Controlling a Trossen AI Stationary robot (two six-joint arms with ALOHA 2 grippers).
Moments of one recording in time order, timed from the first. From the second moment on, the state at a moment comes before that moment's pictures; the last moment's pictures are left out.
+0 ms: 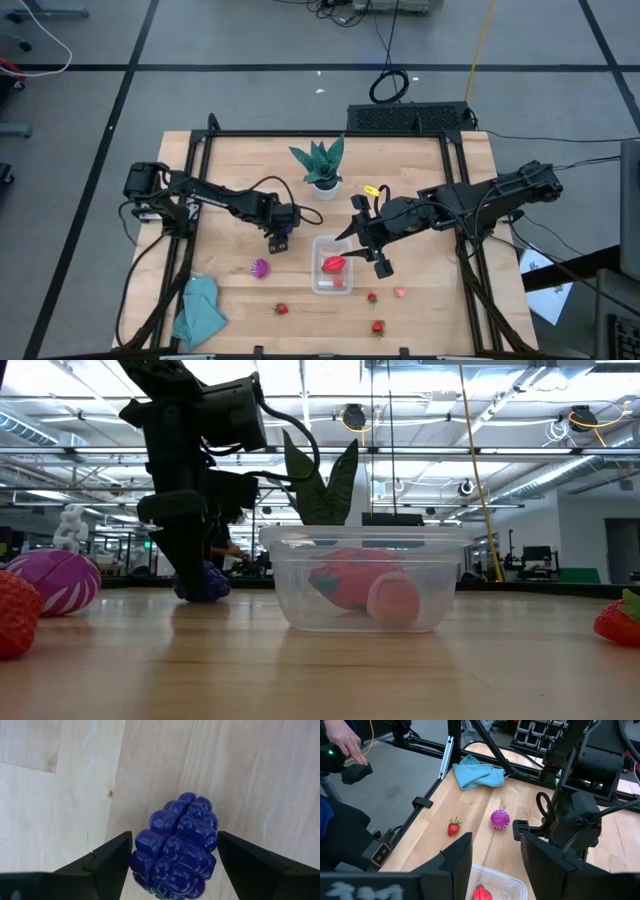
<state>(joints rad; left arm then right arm) -0.03 1.67 0.92 -0.57 -0.09 -0.22 0.30 1.43 1.42 -0.50 0.03 -0.06</state>
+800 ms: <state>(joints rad) -0.03 1.67 0.92 -0.57 -0.09 -0.24 0.30 1.43 1.42 -0.50 0.03 -0.06</state>
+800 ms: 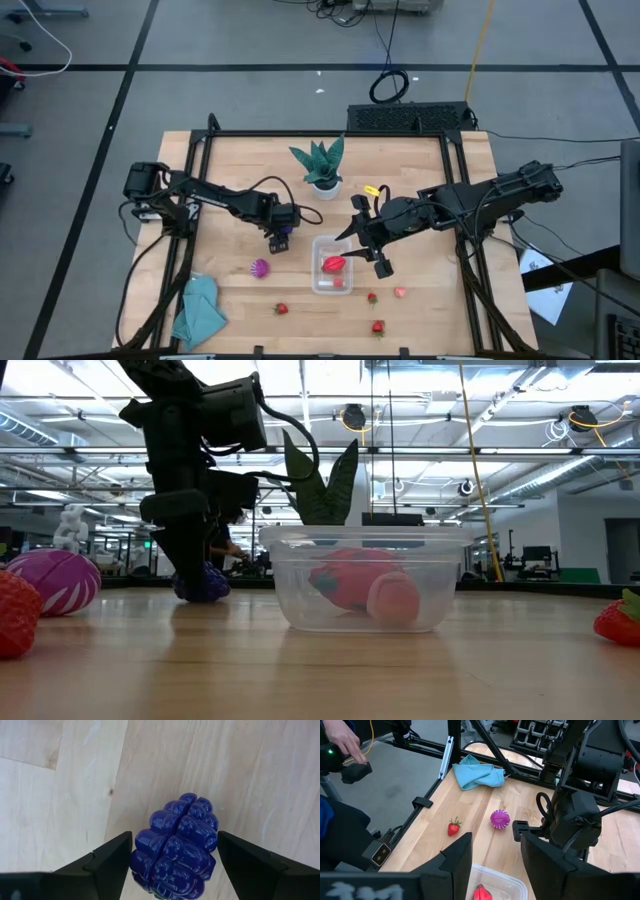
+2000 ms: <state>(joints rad) -0.06 1.67 0.92 -0.57 -0.10 -0.27 0.30 1.43 1.42 -0.49 0.03 -0.06</state>
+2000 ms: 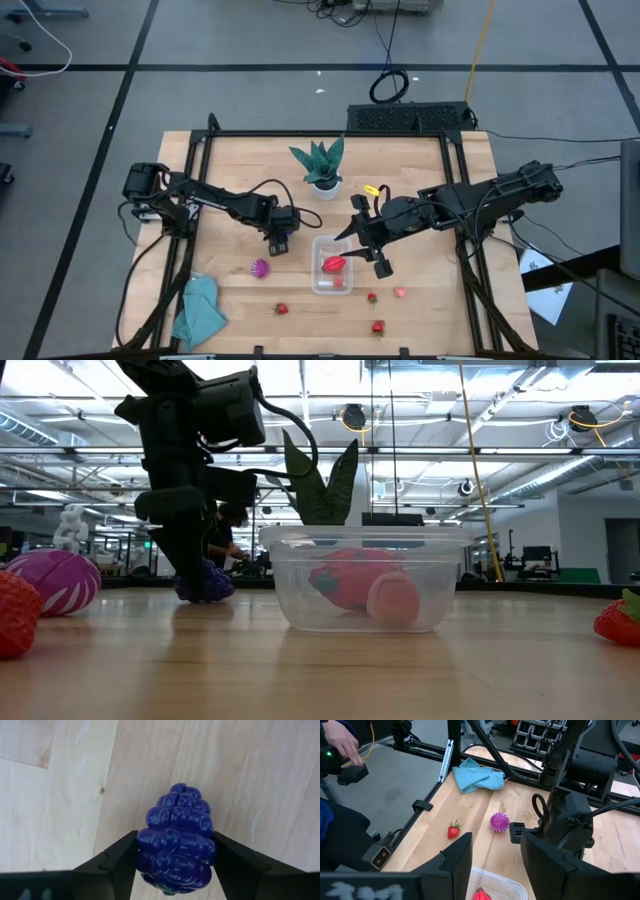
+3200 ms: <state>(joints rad) -0.40 1.39 0.92 -0.12 -0.15 -0.28 0.29 1.43 1.42 -0.47 0.06 -0.07</state>
